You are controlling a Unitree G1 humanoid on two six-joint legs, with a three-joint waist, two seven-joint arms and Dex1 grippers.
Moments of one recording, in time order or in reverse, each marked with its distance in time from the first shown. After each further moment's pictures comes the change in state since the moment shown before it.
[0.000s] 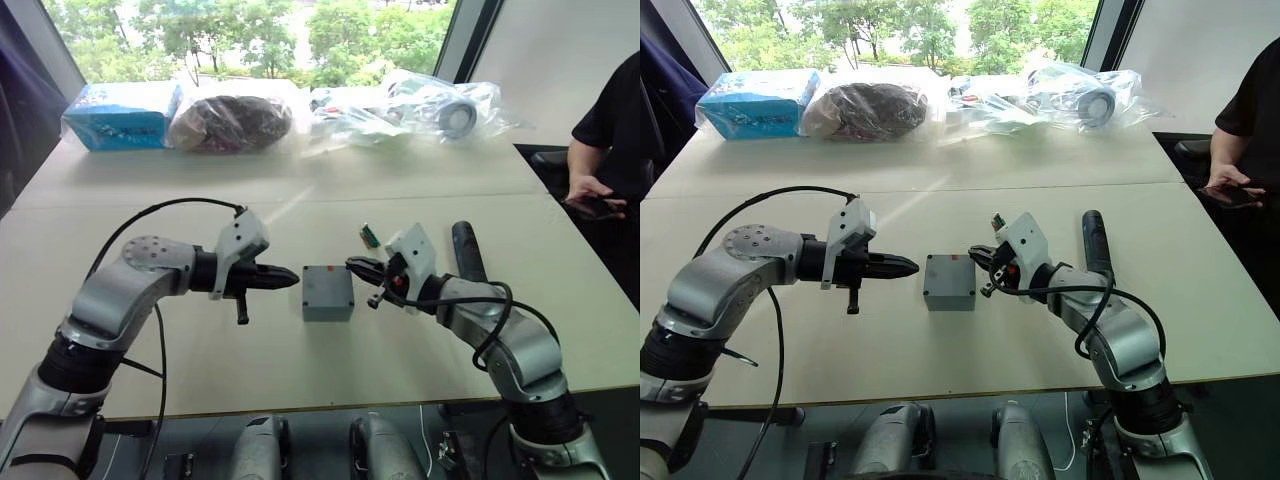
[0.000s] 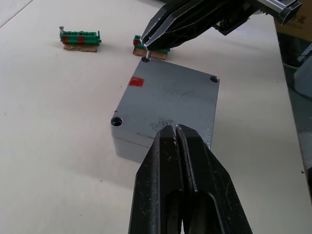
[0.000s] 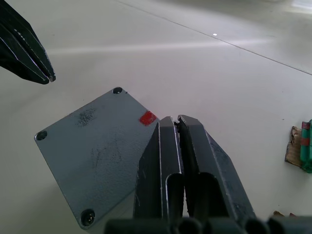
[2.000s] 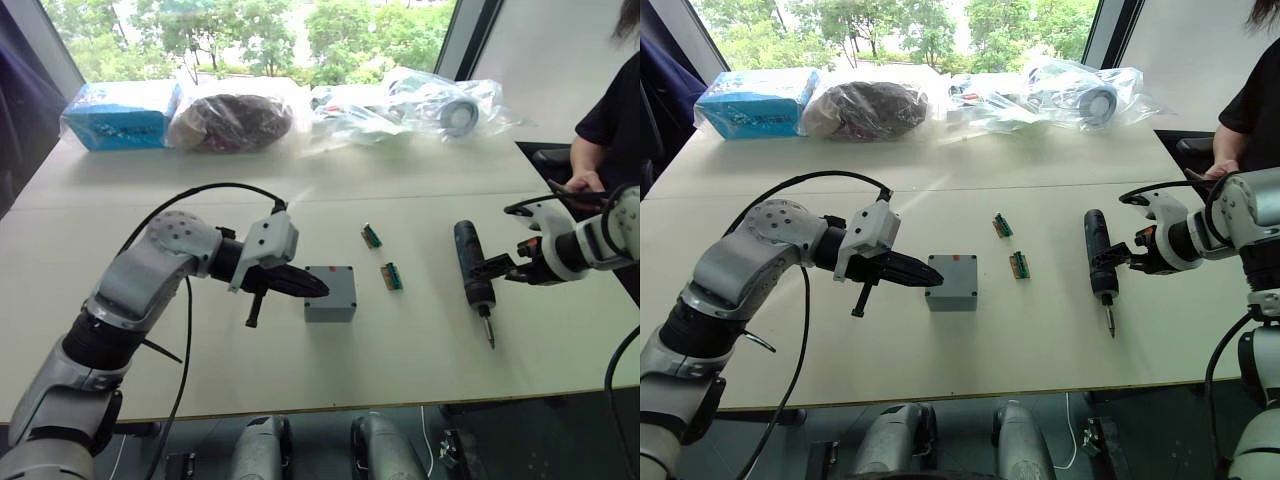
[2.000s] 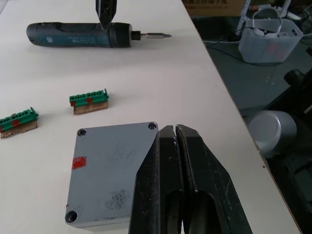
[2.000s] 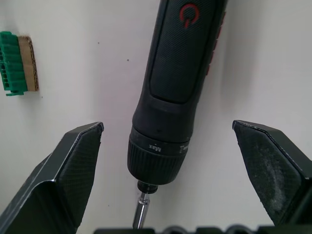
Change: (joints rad) left arm -0.146 -0.051 -0.117 0.020 0.044 -0.194 -0.221; right arm -0.642 -0.632 0.231 0.840 0.277 0.801 0.167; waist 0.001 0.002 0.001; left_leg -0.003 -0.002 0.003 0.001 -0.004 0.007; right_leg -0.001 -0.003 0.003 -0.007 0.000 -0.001
